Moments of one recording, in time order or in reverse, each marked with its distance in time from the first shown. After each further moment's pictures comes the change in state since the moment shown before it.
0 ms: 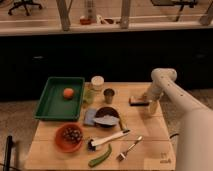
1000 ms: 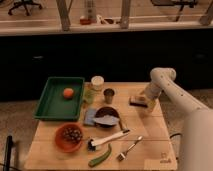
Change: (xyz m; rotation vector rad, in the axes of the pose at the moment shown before) arm -0.019 -0.015 -0.007 0.062 -0.027 0.020
